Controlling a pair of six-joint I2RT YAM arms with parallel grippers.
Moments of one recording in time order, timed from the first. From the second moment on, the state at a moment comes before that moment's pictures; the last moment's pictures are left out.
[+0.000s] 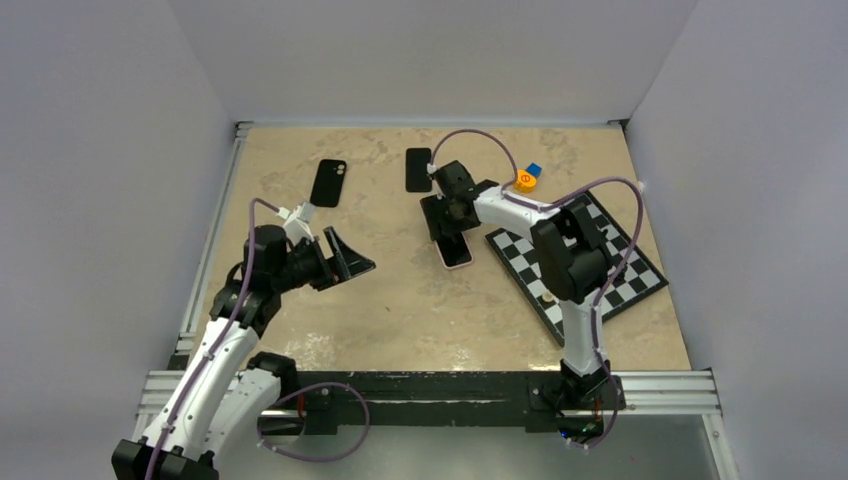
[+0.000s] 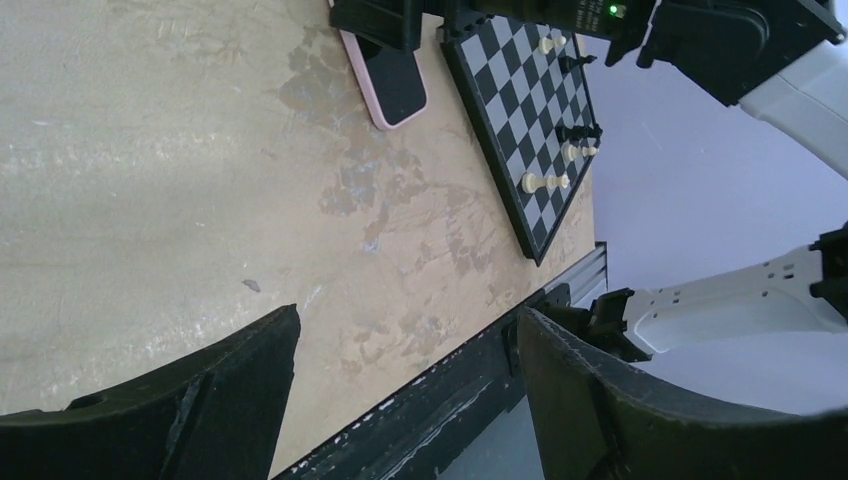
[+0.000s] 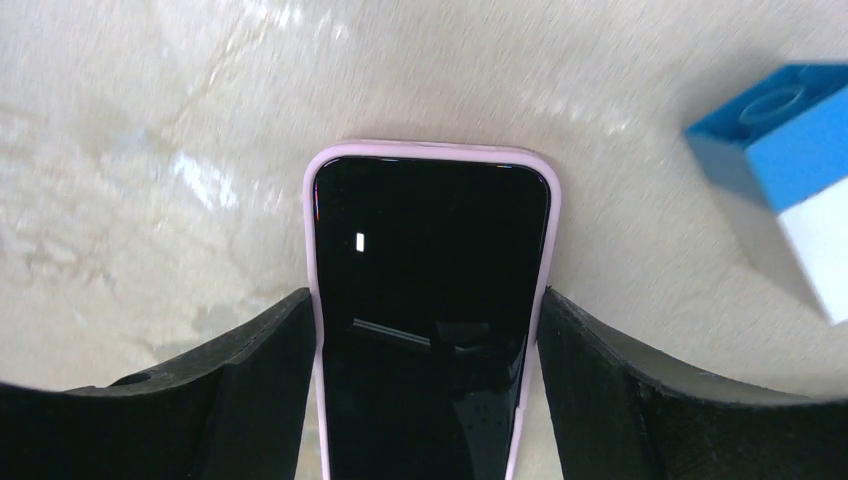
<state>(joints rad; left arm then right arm) -0.23 0.73 0.64 -0.44 0.53 -0.74 0.58 2.09 1.51 -0.47 0.07 0.23</state>
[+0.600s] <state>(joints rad) -0.27 0.91 0.46 -0.06 0.58 -0.99 0.61 1.75 1.00 -0.10 -0.13 0.23</state>
